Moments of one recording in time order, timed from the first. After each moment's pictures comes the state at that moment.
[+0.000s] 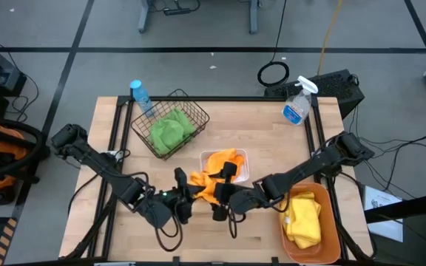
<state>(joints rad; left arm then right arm) -0.63 1.55 1.20 -0.17 -0.89 0.44 0.44 1.78 1.32 -0.02 0.67 0.14</state>
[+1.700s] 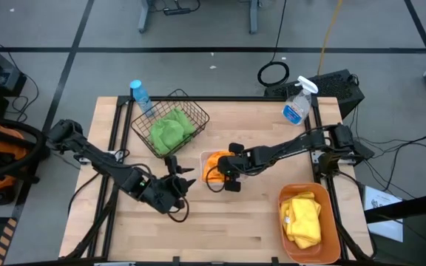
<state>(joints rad) -0.54 1.45 1.03 -0.41 -0.85 -0.07 0.10 1.83 1.18 -0.44 0.20 0.15</state>
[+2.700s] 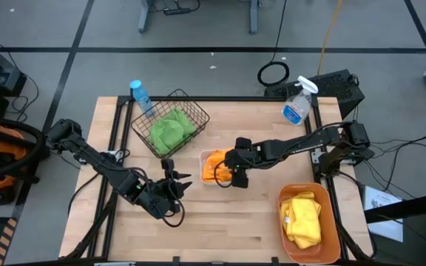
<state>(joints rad) -0.59 1.44 1.03 -0.47 -0.84 -0.13 0.09 1.68 1.16 -0.55 0.20 0.14</state>
